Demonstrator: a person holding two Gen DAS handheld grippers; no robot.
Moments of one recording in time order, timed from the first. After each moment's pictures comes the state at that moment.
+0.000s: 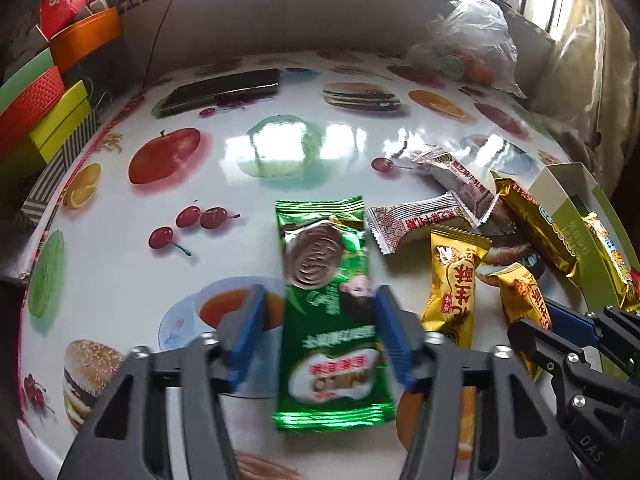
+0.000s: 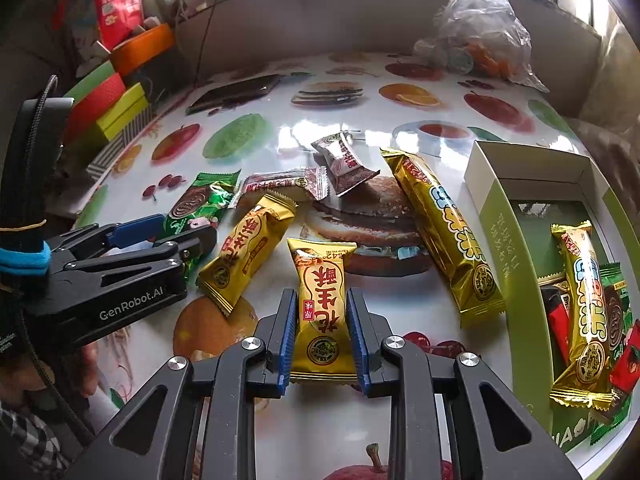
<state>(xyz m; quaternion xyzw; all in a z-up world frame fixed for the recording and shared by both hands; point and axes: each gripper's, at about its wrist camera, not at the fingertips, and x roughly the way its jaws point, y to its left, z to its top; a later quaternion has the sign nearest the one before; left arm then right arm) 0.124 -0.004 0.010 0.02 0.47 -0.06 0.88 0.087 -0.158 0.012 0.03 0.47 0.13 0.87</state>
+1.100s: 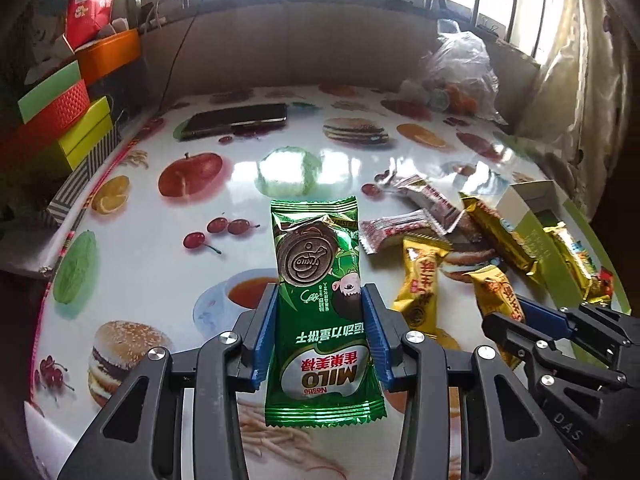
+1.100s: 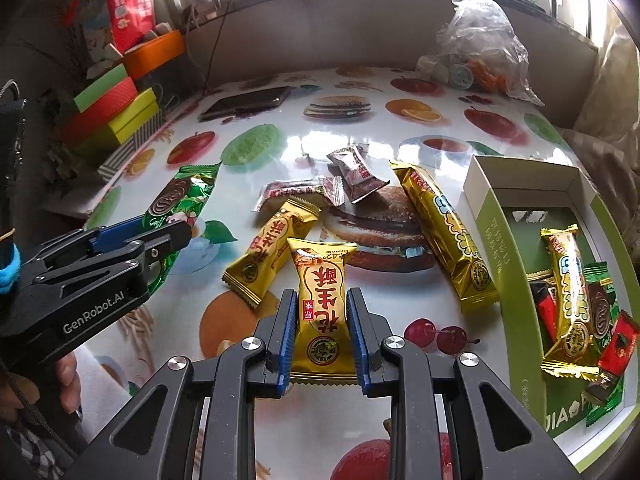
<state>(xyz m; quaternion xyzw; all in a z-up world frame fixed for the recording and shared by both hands) 0.084 0.004 0.048 0.01 0.42 -0.06 0.90 0.068 -0.151 0.030 0.03 0.45 0.14 0.88</state>
